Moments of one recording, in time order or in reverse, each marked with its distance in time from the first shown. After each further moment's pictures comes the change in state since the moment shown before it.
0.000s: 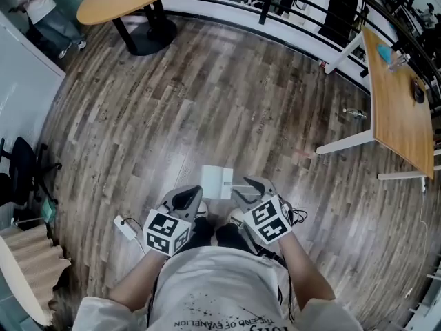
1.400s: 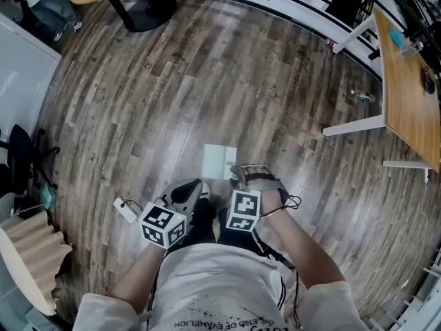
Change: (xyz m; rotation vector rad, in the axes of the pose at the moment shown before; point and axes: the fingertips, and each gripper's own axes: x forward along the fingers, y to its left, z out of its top) left arm 0.015 0.015 -0.054 -0.153 0.021 -0.052; right arm 0.088 0.029 -0.067 -0.775 0.374 0.038
